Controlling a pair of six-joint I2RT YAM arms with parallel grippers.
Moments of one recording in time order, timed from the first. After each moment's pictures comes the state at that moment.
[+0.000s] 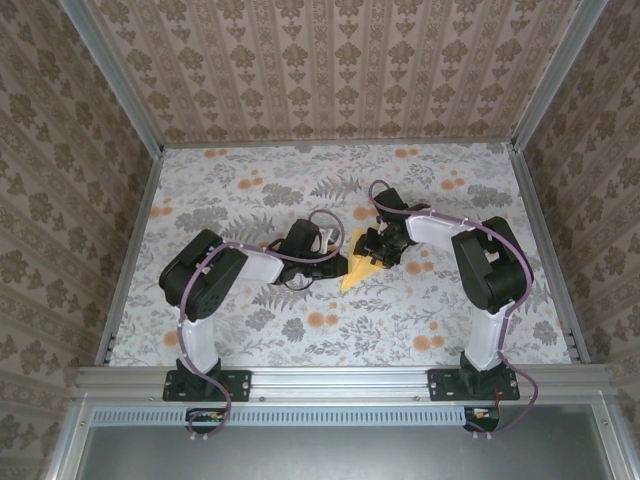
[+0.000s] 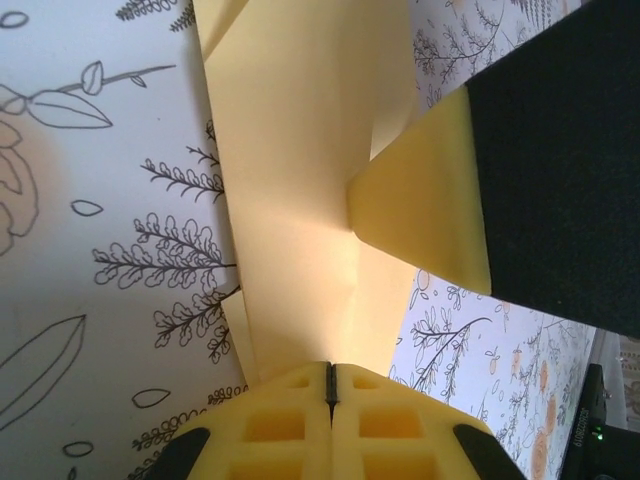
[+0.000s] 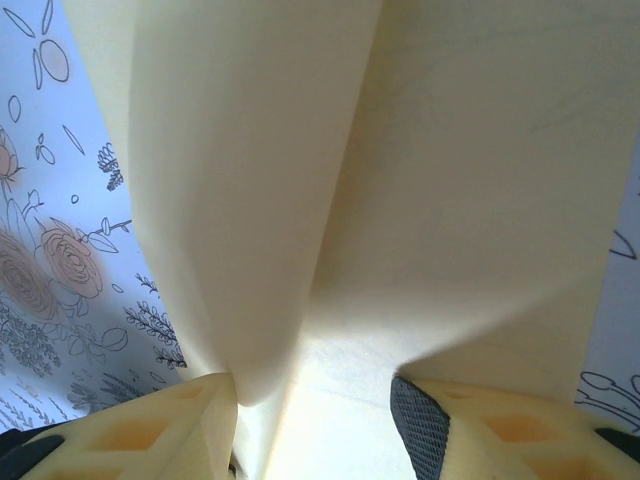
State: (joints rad) left arm -0.72 1.90 0.84 0.32 0.58 -0.70; right arm 0.40 1.90 1.16 -0.54 -0.32 0.76
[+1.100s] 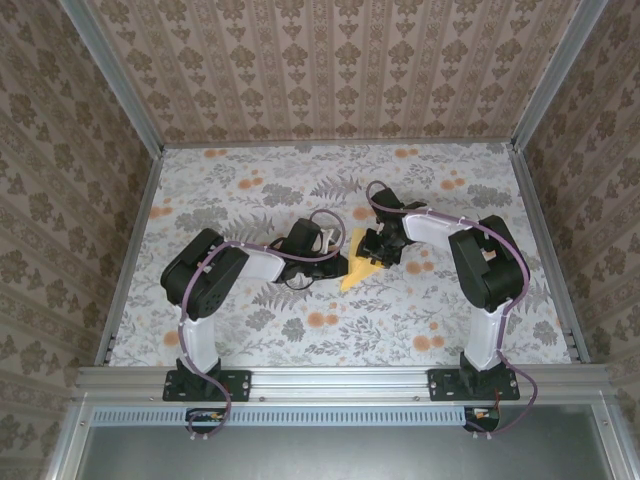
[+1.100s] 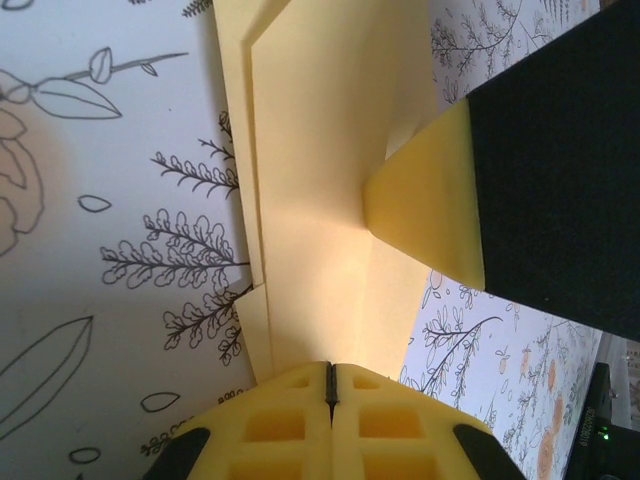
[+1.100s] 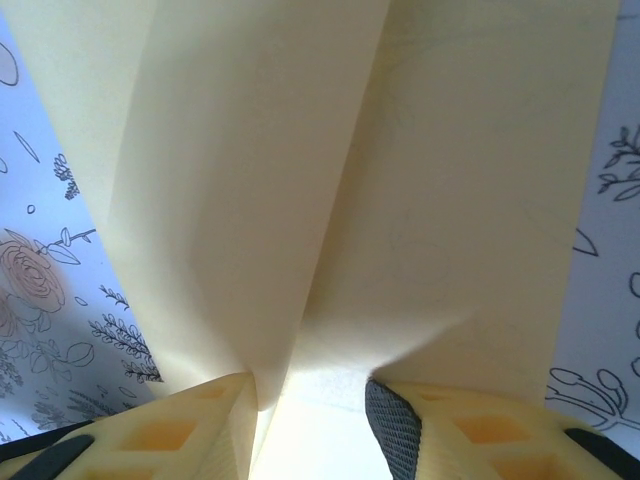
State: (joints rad) left arm -0.72 1.91 0.86 0.28 0.58 -0.69; right arm 0.41 1.93 1.19 -0.60 -0.27 0.76
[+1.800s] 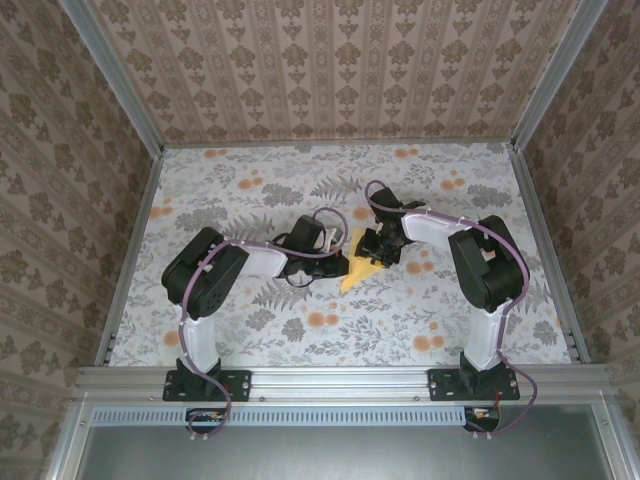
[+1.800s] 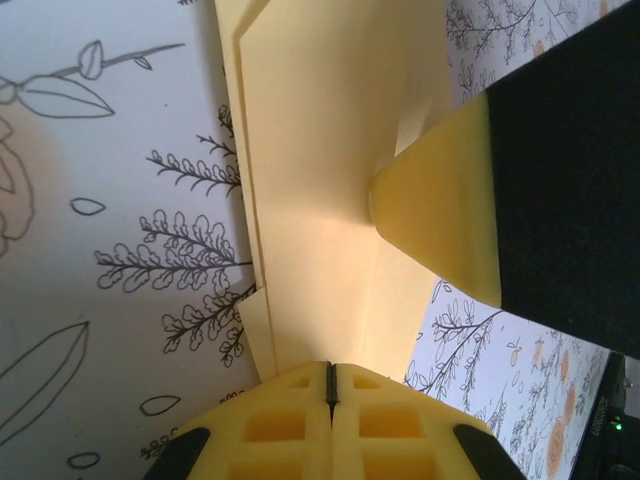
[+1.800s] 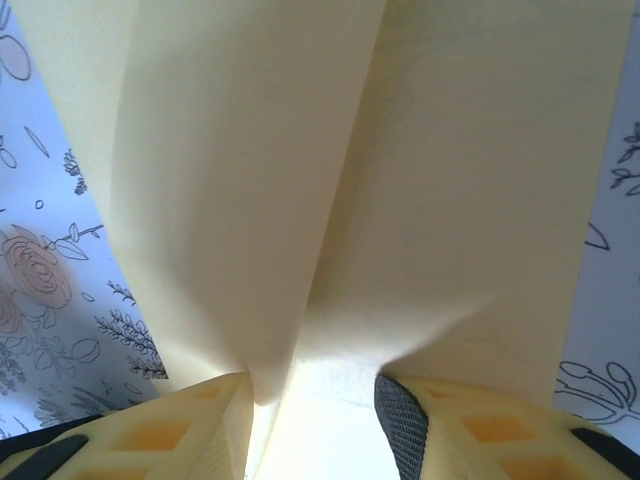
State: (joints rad) left arm -0.72 1.92 0.93 0.15 0.58 -0.64; right arm 0.42 1.92 1.20 -0.61 -0.26 0.76
